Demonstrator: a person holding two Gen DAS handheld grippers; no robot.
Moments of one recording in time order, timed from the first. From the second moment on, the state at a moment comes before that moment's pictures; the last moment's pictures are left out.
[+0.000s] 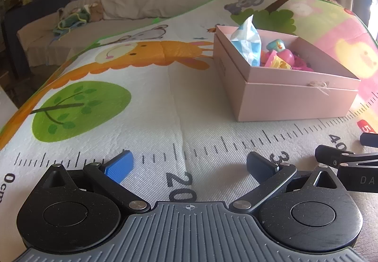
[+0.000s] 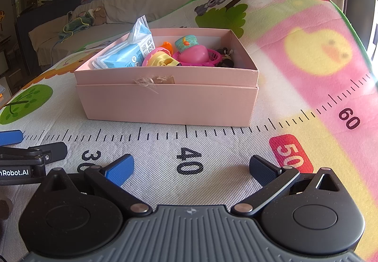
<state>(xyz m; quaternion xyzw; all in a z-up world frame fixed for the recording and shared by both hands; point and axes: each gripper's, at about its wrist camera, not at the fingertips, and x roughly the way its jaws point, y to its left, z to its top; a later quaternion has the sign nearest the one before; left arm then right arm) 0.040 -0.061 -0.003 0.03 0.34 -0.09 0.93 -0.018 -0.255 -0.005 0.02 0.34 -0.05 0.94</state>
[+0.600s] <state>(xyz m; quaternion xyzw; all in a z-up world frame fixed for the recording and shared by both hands) 0.041 -0.061 -0.003 0.03 0.35 -0.09 0.93 -0.019 -0.256 -0.005 0.02 0.34 -0.05 0.94</state>
